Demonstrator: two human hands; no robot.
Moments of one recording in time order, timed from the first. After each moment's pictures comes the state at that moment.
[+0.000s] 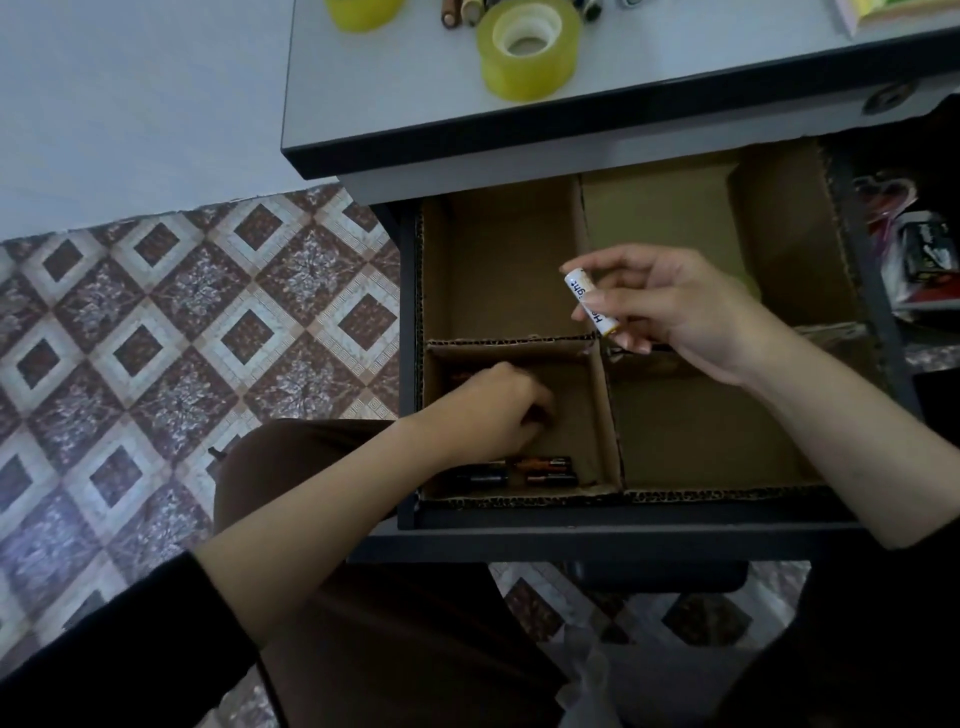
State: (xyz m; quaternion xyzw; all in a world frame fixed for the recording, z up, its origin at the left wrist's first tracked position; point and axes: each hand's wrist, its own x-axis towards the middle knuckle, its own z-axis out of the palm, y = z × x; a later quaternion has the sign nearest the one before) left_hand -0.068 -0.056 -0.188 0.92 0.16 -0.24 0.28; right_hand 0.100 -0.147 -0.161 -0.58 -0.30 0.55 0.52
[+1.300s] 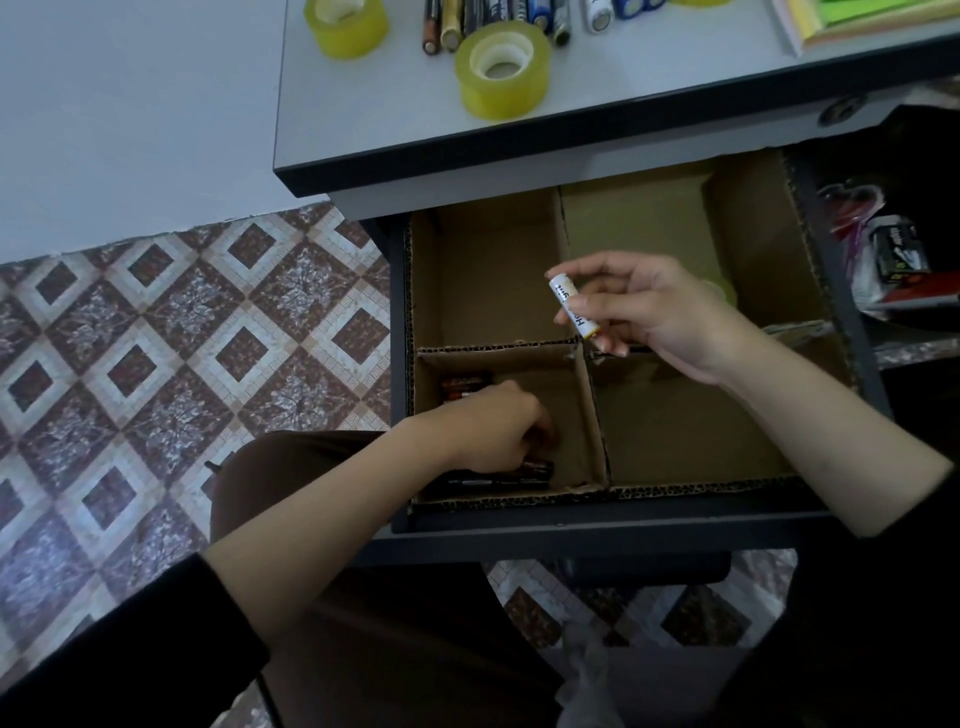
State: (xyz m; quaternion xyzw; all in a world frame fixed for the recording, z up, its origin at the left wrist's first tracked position) left_hand -0.062 -0.060 -0.195 0.89 0.13 -0.32 0.30; right_hand 0.099 -0.149 -0.161 -0.58 -0.30 0.54 0.53
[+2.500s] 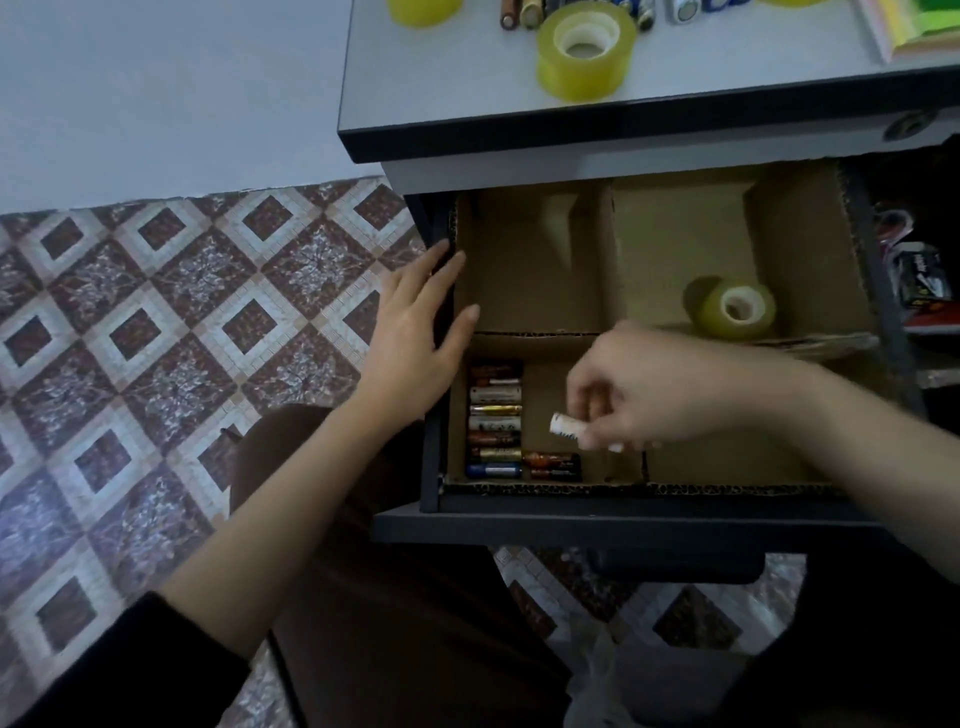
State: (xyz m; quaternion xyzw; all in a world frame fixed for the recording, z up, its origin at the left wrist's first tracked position) left_hand -0.115 -0.020 -0.174 0.88 0.37 0.15 0.25; right_hand 0.049 -0.146 -0.114 -0.64 -0.57 0.52 0.01
